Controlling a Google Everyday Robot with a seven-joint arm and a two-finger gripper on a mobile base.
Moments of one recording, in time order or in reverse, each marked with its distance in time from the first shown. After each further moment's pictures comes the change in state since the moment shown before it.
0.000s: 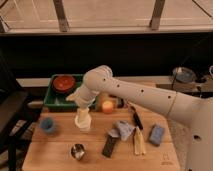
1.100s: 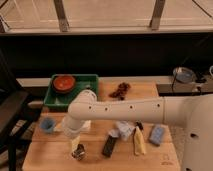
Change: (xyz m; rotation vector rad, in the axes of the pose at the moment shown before) arm -0.071 0.101 0.077 -0.136 -0.033 -0.125
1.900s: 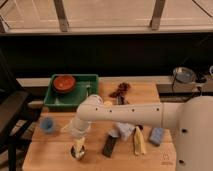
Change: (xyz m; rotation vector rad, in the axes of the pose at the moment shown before) arm 0.041 0.009 0.037 -0.004 -0.055 0.067
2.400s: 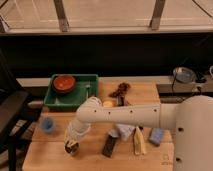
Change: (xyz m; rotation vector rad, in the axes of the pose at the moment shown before) arm -0.010 0.001 0.005 -0.005 -0.005 -0.029
